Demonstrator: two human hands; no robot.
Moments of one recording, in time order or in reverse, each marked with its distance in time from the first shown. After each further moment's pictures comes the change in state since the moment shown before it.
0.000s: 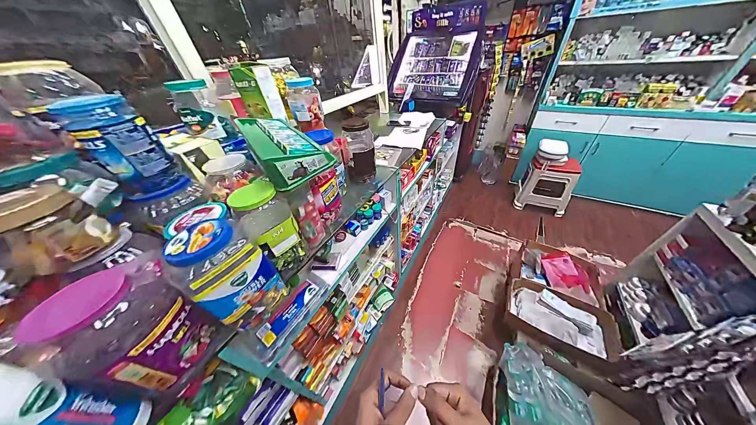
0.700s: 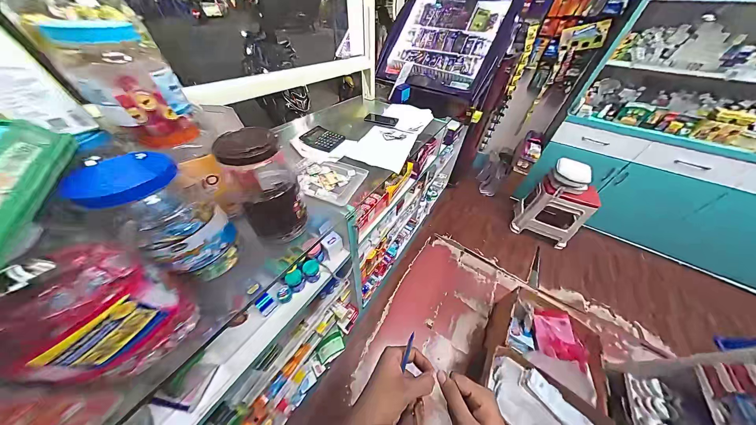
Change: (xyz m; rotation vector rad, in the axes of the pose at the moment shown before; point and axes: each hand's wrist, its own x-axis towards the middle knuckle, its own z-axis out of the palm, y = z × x) left_hand 0.429 0.024 0.162 -0.042 -0.351 -0.210; right_hand 0.272 -0.104 -0.295 -0.496 0.309 -0.124
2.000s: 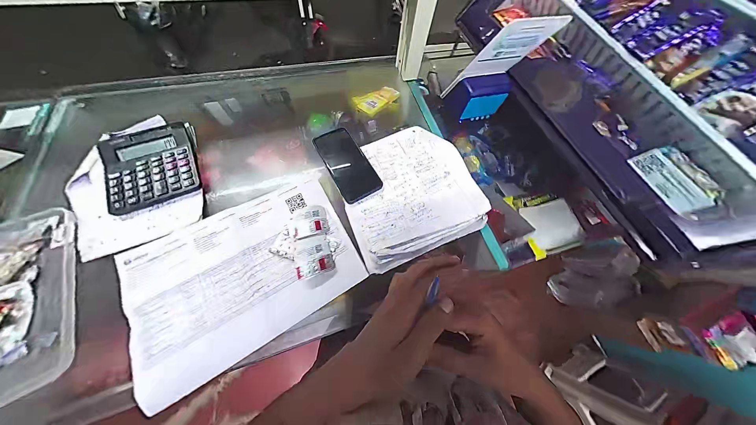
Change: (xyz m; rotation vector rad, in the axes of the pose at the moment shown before) left_hand 0.729 0.281 -0.117 0.154 0.678 0.590; right_hand 0.908 -0.004 -0.217 0.266 -1.182 -0.468
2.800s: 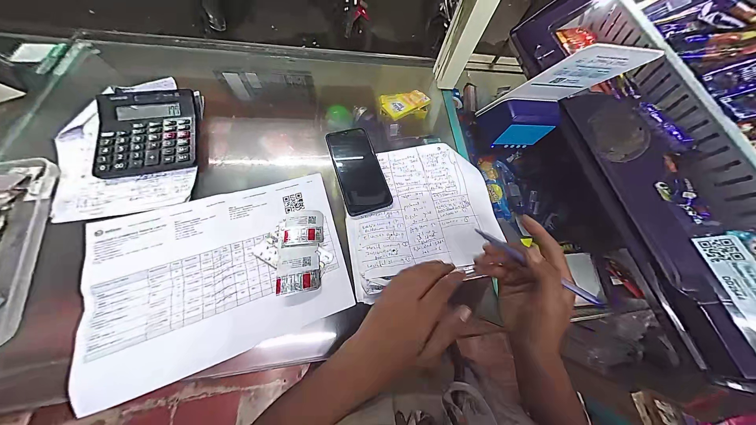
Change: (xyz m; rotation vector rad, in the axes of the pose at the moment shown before) left_hand 0.044 -0.042 0.017 0.572 0.177 0.058; right_hand 0.061 0.037 -0.090 0.196 0.530 0.006
